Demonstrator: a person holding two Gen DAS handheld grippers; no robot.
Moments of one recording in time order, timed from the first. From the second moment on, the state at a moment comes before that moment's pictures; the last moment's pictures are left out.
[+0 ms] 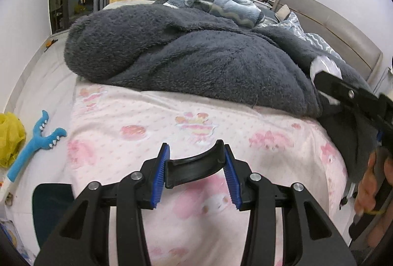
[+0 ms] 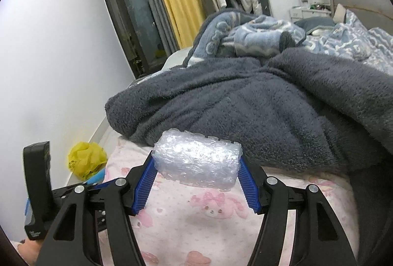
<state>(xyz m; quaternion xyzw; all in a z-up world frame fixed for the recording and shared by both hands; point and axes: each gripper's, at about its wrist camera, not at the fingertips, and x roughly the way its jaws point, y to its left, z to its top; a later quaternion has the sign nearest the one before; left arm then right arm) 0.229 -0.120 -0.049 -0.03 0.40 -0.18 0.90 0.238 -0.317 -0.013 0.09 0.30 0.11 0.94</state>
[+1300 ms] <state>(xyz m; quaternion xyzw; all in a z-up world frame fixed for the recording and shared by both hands) 0.178 0.058 -0.060 -0.04 0.41 -0.10 0.90 0.210 -0.128 -0.029 0.05 0.33 0.21 0.92</state>
